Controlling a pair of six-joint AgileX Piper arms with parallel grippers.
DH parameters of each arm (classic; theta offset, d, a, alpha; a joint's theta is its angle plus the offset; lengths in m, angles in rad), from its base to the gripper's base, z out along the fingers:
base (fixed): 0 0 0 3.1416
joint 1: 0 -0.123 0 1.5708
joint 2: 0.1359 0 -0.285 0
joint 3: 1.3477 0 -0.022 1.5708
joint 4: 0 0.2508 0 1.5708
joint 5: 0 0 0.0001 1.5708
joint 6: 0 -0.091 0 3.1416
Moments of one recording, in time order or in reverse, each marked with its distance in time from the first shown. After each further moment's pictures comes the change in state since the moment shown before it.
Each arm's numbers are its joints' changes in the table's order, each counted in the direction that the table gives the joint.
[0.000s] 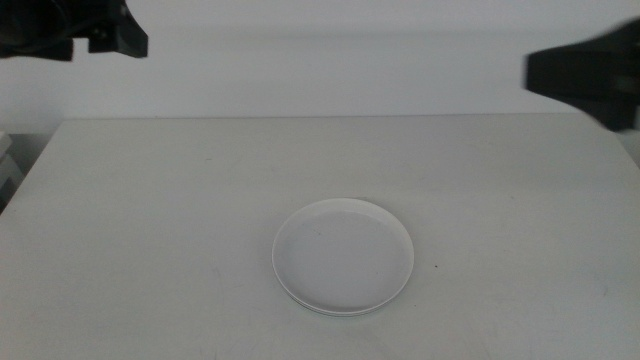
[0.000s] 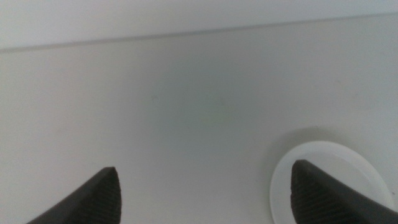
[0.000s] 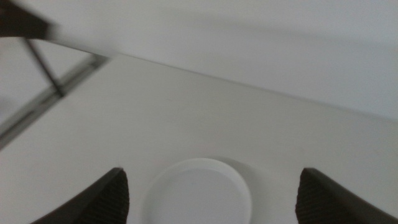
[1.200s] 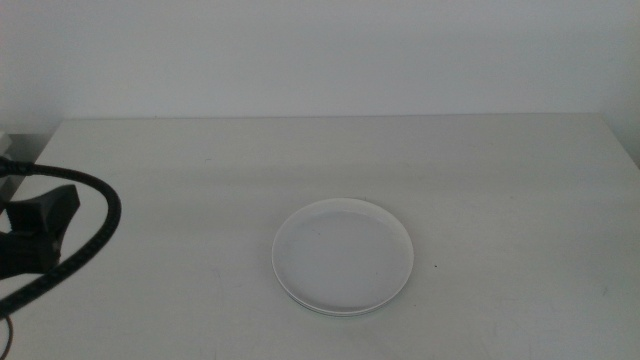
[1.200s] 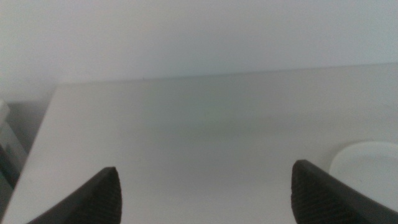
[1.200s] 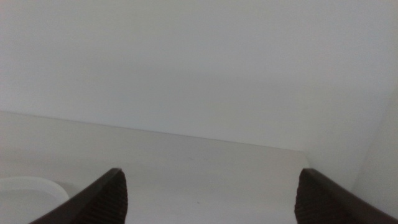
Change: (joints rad) left arm 0.000 -0.739 1.033 -0.001 0.748 -0.081; right arm 0.396 -0.681 0.769 0.118 0.426 0.364
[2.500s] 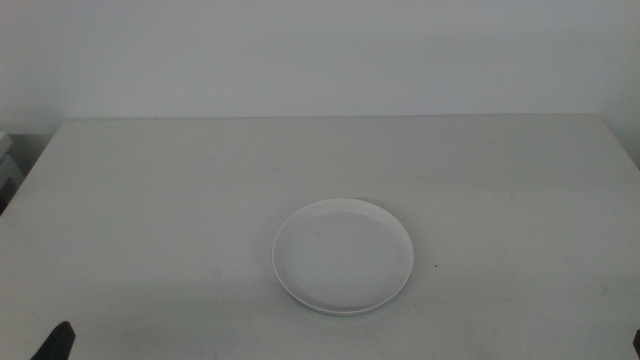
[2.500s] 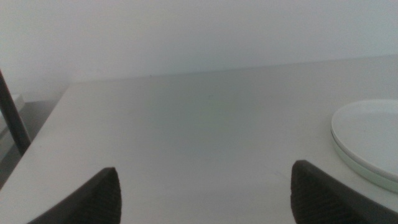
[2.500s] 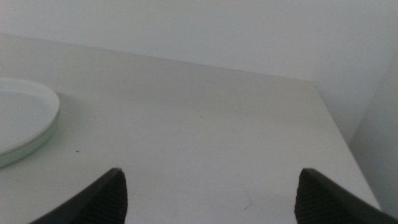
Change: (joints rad) left arm 0.000 -0.662 0.488 0.026 0.006 -0.011; right arm 0.001 -0.280 0.372 -0.057 0.003 -0.008
